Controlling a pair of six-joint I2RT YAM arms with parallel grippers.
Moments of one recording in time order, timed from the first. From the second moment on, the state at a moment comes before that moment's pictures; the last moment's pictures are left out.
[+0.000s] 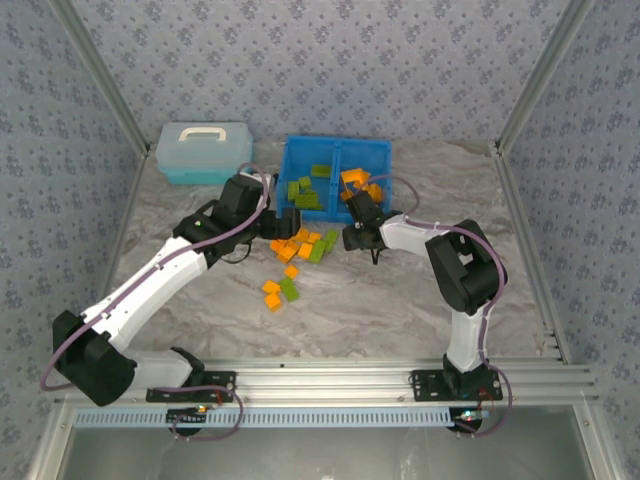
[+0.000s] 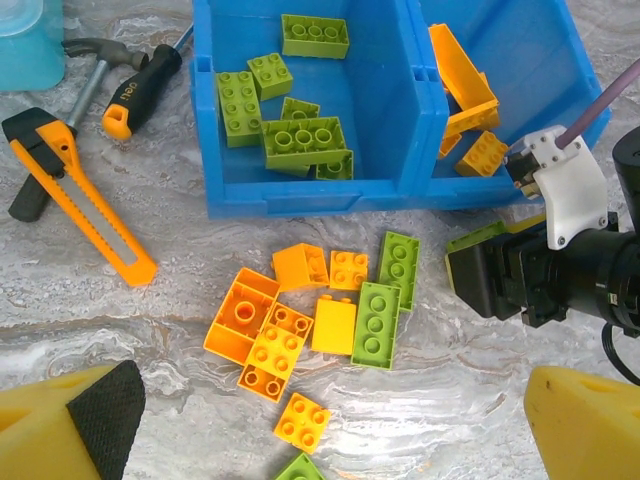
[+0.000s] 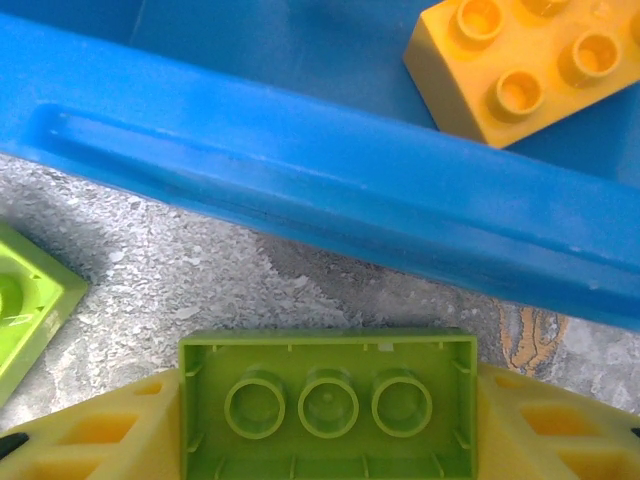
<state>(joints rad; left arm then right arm) -0.61 1.28 1.17 -0.61 -0.10 -0.42 0.54 1.91 1.16 -0.32 0.17 0.29</state>
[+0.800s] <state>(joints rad) -0.52 1.06 0.98 -0.67 -0.19 -0.49 0.62 2.35 2.18 -0.53 0.18 0.22</state>
